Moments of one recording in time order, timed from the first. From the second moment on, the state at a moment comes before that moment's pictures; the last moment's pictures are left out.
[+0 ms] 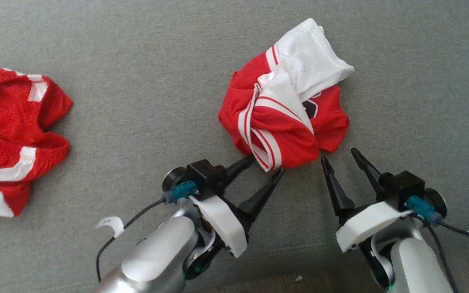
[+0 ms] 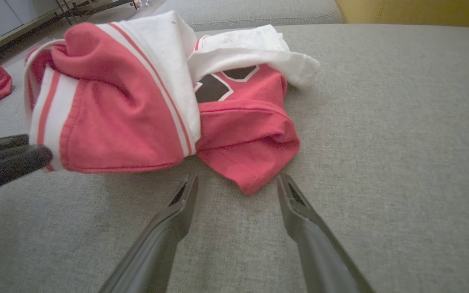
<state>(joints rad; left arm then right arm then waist) -0.48 0.13 -0.91 0.42 -0.59 -0.12 -0.26 -0.11 -0.05 0.22 0.23 -0.01 0.12 0.02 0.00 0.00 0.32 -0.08</state>
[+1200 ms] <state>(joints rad) -1.52 0.05 -0.75 0.38 -0.75 -0.13 -0.26 -0.18 -0.05 0.29 0.38 0.19 0.12 -0.16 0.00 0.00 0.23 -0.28</state>
